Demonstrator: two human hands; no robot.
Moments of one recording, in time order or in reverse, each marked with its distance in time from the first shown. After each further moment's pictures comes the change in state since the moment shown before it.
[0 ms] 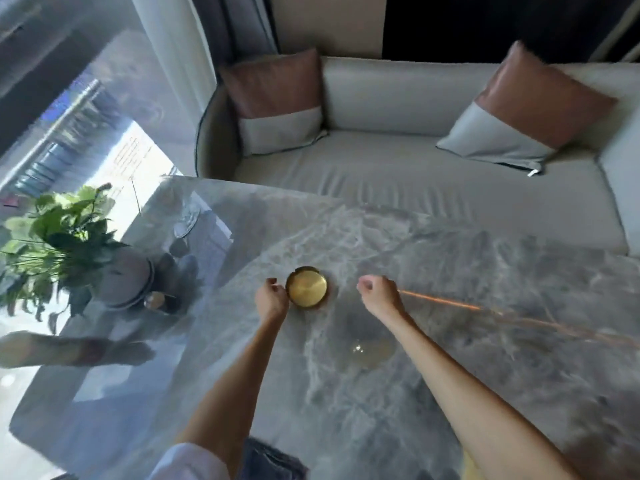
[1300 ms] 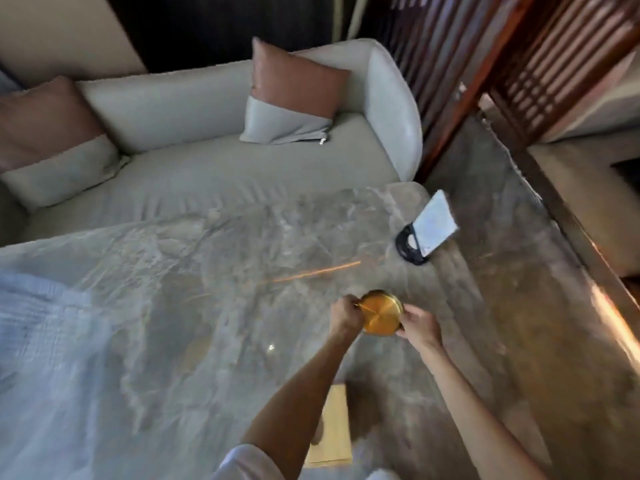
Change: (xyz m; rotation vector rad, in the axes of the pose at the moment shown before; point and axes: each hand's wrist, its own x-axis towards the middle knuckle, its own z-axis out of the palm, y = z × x) left_hand -0.398 0.070 0.330 0.360 -0.808 0.460; right_hand -0.196 0.398 -0.212 0.769 0.553 0.580
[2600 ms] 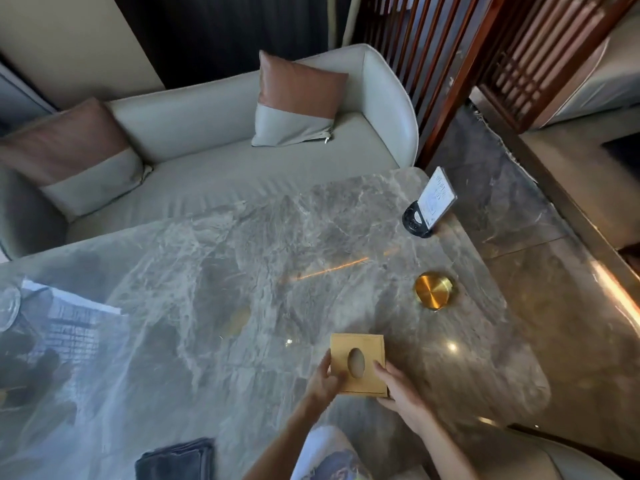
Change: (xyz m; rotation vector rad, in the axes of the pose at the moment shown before) left_hand -0.175 -0.161 -0.061 -0.202 -0.306 -0.079; right_hand -0.219 0.086 0.036 0.128 -0.421 0.279
